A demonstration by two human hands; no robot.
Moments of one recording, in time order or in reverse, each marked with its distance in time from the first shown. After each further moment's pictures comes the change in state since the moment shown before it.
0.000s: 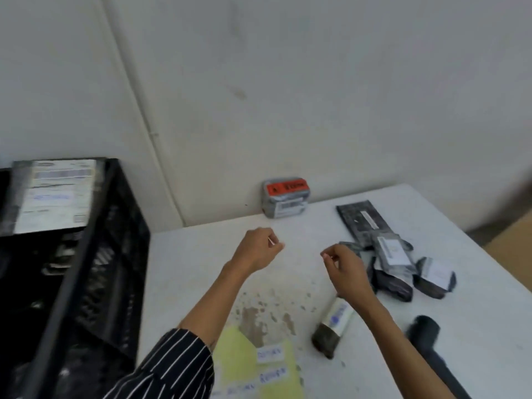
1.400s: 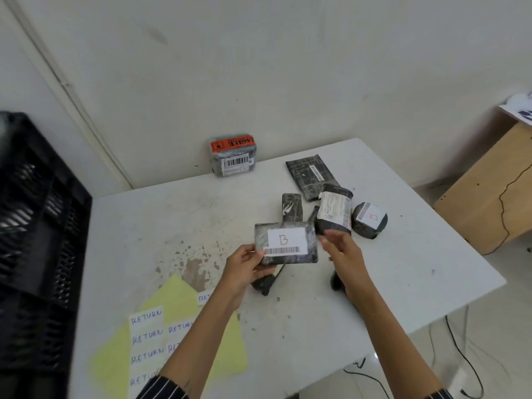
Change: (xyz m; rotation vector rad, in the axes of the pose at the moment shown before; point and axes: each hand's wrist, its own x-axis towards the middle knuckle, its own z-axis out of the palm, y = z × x) left_hand -0.081 0.022 0.165 -1.109 -0.030 -0.314; right_hand -0.085 0.099 -0.079 0.515 0.046 0.421
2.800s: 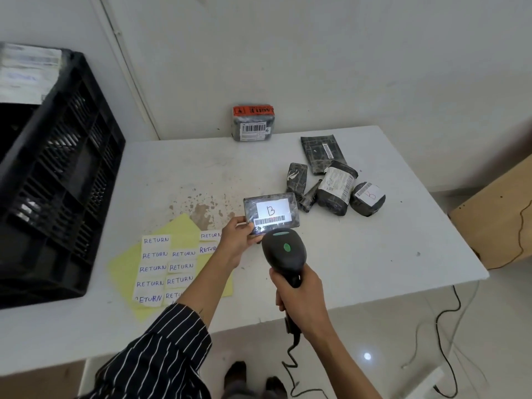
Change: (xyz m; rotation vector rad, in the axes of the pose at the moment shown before) left_hand -0.040 -0.040 0.012 -0.114 0.294 0.003; right_hand -0.165 -0.005 -0.001 -0.046 -0.318 0.057
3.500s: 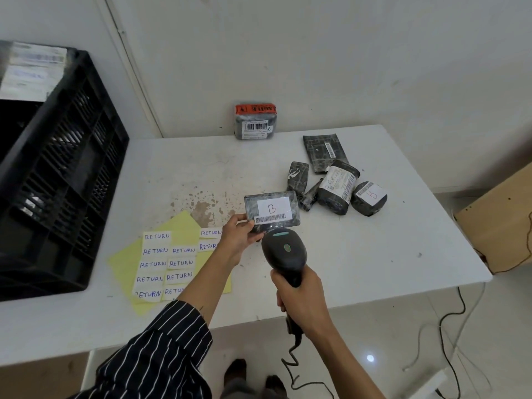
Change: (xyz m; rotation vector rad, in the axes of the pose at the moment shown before) left_hand -0.006 0.000 0.007 -0.036 -0.012 0.020; right_hand 0.003 0.007 -0.009 -0.057 -0.036 -0.023
